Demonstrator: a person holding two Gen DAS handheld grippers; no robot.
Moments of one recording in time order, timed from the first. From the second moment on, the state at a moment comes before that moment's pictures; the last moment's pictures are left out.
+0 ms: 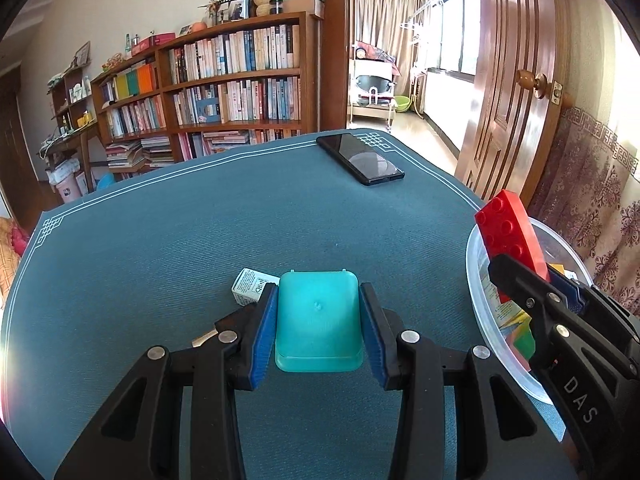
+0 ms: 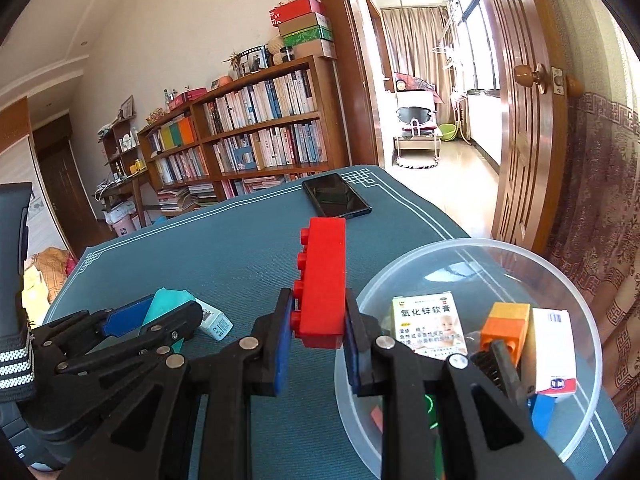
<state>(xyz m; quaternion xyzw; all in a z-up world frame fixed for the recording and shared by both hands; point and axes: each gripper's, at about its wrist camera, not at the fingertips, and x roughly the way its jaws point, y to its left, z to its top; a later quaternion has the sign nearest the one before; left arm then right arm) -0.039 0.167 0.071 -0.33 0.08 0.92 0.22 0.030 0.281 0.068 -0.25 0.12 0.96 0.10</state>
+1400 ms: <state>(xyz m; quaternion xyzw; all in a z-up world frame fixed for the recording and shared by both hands) 0.005 0.220 0.073 -0.32 0.11 0.89 0.30 0.073 0.400 0.053 -0.28 0.16 0.93 0.20</state>
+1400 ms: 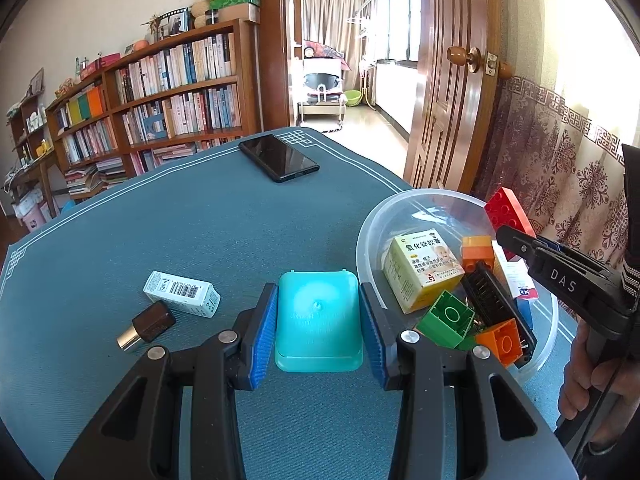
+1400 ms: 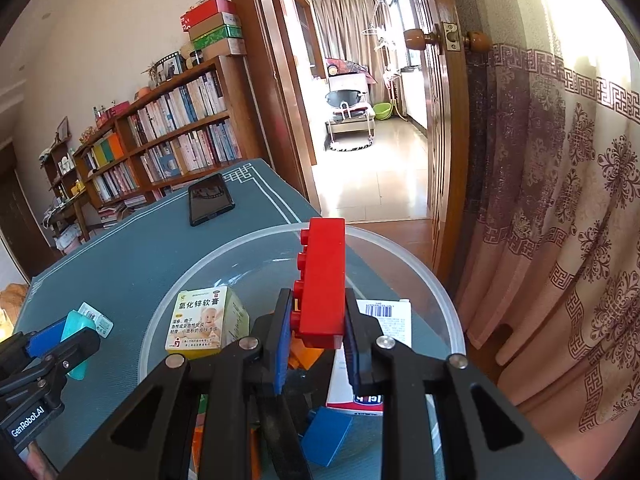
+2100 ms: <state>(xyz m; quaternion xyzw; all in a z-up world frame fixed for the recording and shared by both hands) 0.021 0.251 0.079 -0.33 0.11 0.87 0.35 0.079 0.420 0.055 -0.27 0.17 0.92 0.21</state>
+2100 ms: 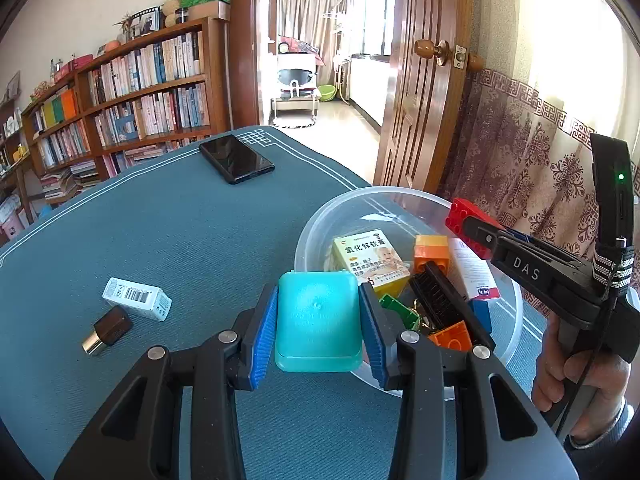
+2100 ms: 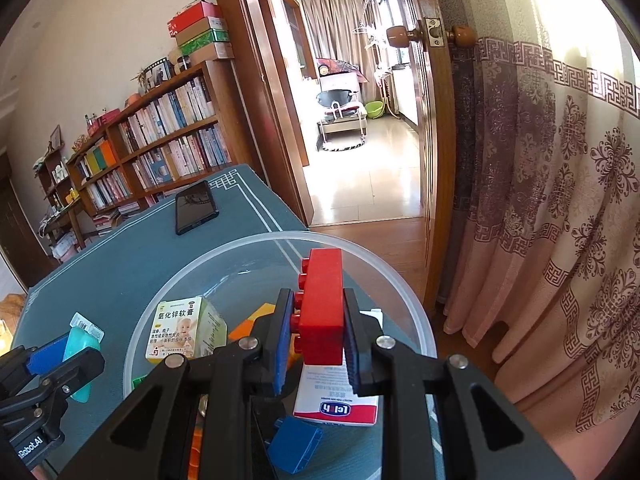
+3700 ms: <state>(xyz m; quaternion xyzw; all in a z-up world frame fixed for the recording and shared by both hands) 0.001 0.254 0.090 -0.34 0.05 0.87 0.35 0.091 0.415 0.074 -0.24 0.20 0.93 0.20</state>
